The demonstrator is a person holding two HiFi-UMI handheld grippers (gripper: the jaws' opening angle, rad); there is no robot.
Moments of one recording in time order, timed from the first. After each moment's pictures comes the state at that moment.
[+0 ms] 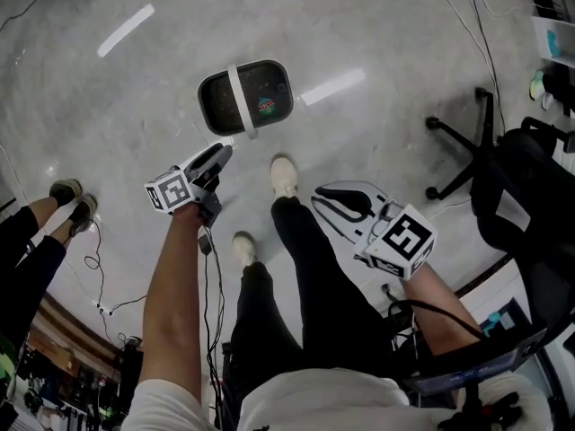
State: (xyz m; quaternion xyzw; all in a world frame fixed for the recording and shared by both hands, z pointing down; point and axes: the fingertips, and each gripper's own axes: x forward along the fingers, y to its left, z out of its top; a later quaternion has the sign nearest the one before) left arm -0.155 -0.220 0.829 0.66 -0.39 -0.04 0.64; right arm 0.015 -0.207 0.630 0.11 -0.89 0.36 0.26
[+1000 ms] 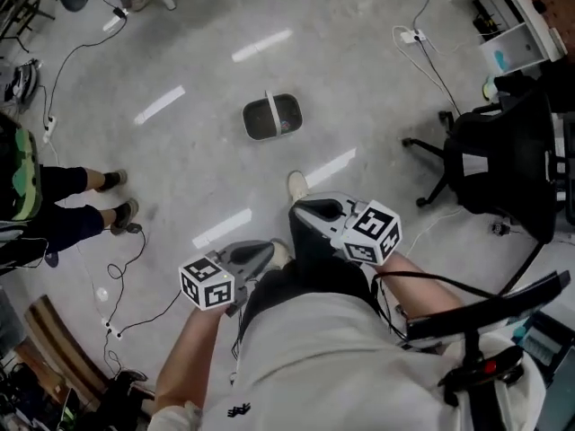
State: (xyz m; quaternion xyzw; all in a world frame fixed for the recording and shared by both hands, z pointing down) left arm -0.049 0.129 0.385 0.84 -0.27 0.09 0.46; right arm -0.019 0.038 0.355 0.10 -0.94 0.27 0.18
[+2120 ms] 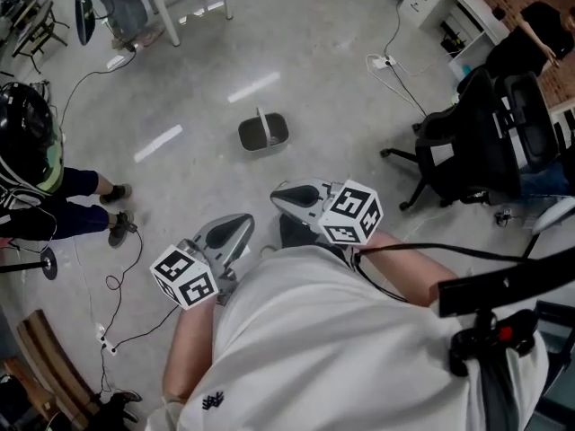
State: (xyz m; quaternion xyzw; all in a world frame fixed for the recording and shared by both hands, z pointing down) left arm -0.049 0.206 0.193 0.88 -0.37 -0.01 0.30; right arm -0.019 0.163 0.217 0.06 -0.97 0.17 0.16
